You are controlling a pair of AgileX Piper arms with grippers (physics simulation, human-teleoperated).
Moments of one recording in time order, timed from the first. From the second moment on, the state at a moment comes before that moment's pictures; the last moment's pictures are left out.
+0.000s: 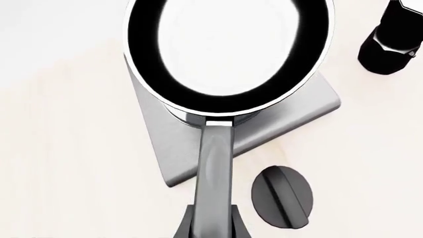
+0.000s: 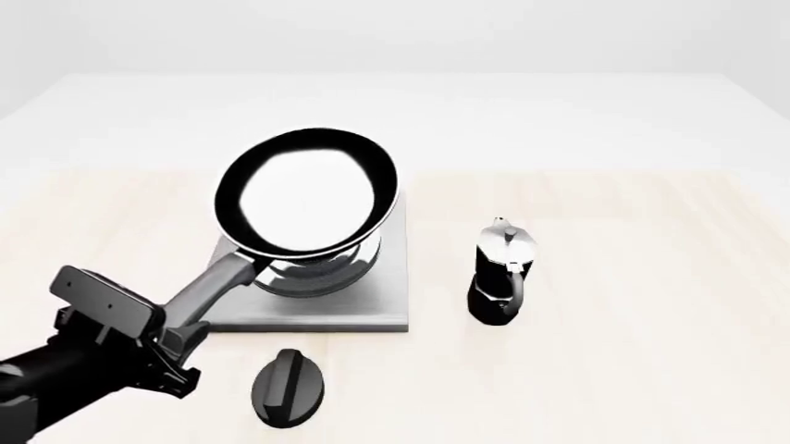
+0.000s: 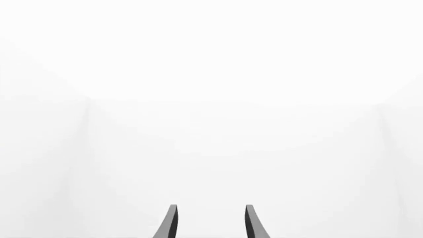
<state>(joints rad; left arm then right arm) -0.28 0.85 -0.34 0.21 0.19 0.21 0.00 -1.40 0.61 -0.12</state>
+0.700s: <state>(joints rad) -0.26 0.94 -0.30 0.11 0.18 0.23 0.00 -1.36 0.58 -0.14</state>
